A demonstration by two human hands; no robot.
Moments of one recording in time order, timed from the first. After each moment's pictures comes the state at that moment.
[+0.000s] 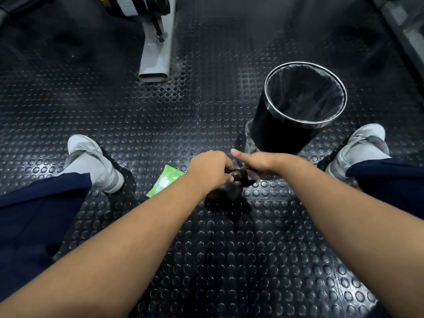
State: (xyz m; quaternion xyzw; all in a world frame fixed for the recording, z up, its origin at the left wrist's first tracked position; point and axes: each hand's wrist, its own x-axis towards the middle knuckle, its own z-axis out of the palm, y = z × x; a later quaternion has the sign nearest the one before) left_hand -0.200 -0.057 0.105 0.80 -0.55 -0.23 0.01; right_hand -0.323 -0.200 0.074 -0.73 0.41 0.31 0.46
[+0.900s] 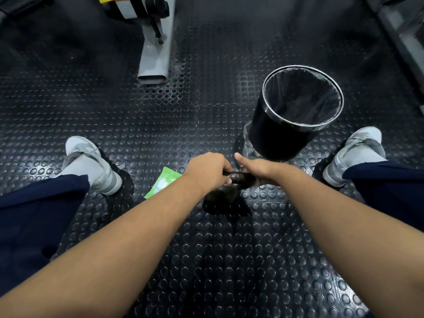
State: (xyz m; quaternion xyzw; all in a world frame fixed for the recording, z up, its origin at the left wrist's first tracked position) left_hand -0.200 -0.057 0.110 0.81 -0.54 -0.24 0.01; right_hand -0.334 -0.193 0.065 -0.69 0.44 0.27 0.51
